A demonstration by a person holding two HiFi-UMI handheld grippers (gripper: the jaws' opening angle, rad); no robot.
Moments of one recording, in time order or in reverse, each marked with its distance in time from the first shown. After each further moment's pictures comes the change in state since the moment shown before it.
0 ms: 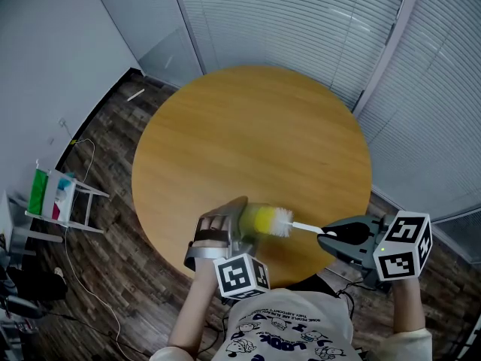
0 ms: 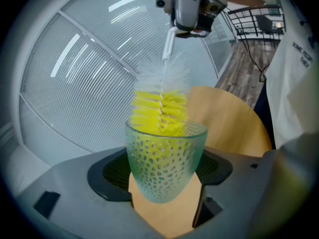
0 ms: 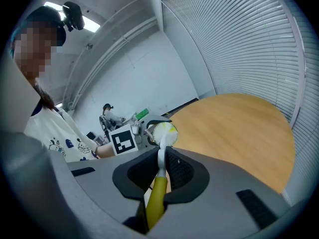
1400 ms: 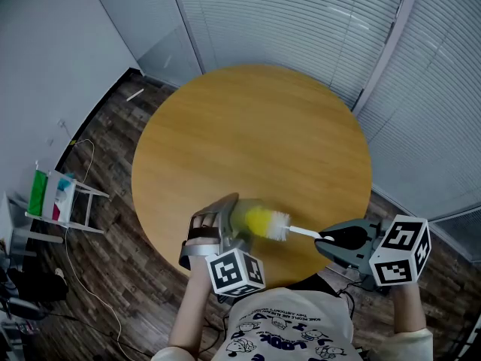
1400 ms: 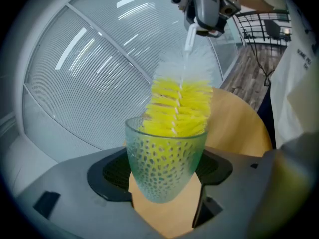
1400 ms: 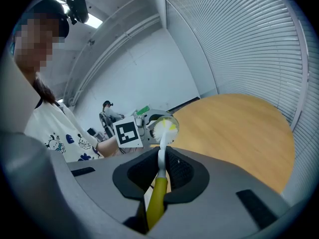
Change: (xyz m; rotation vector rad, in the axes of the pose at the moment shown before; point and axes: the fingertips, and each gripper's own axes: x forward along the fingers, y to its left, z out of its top) left arm -0.002 0.018 -0.009 -0.070 0.017 0.010; right arm 0.000 0.008 0.000 -0.037 0.032 -0.005
